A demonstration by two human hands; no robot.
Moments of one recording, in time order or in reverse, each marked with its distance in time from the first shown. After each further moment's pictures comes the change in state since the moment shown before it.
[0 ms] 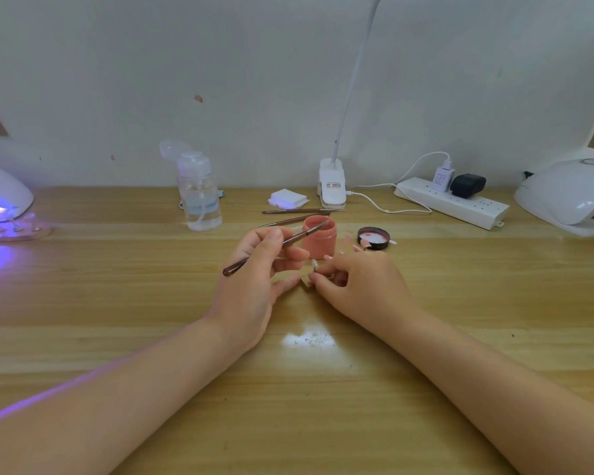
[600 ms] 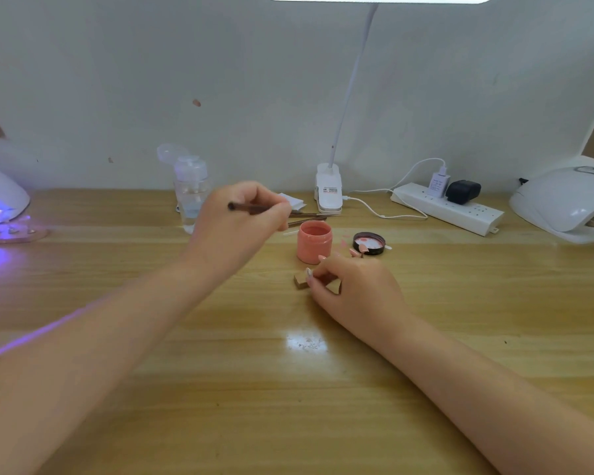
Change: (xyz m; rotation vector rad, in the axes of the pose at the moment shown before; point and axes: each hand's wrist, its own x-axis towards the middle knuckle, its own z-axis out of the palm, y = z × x) left_hand 0.036 0.050 -0.004 0.682 0.042 0.329; right_hand -0.002 0.004 0.005 -0.003 0.109 -0.088
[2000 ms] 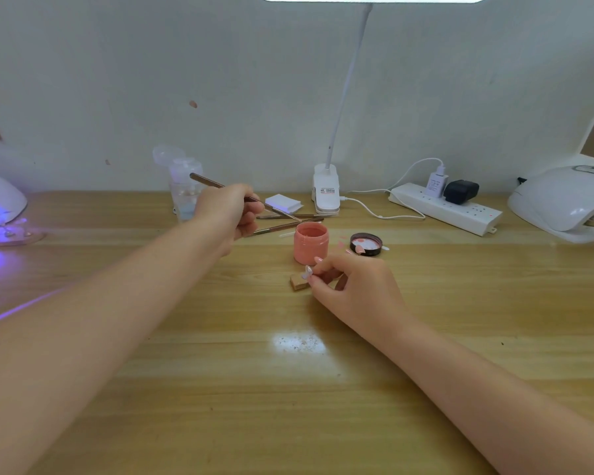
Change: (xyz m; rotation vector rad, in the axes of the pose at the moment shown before) left_hand 0.071 -0.037 0.013 -0.390 0.154 -0.603; right_hand 0.001 0.007 0.001 0.224 0.055 0.093
